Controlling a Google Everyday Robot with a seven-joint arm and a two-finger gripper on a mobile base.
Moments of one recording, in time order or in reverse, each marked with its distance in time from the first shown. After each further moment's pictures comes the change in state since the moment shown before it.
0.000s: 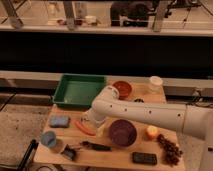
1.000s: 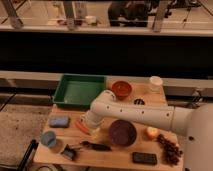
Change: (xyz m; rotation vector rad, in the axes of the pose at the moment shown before) arm 0.000 -0.007 0.052 -0.003 -0.089 0.147
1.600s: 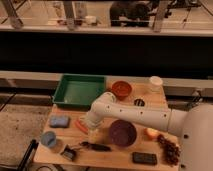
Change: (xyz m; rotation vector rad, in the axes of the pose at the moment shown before) arm -0.006 -0.001 0.020 -0.017 -0.083 0.025
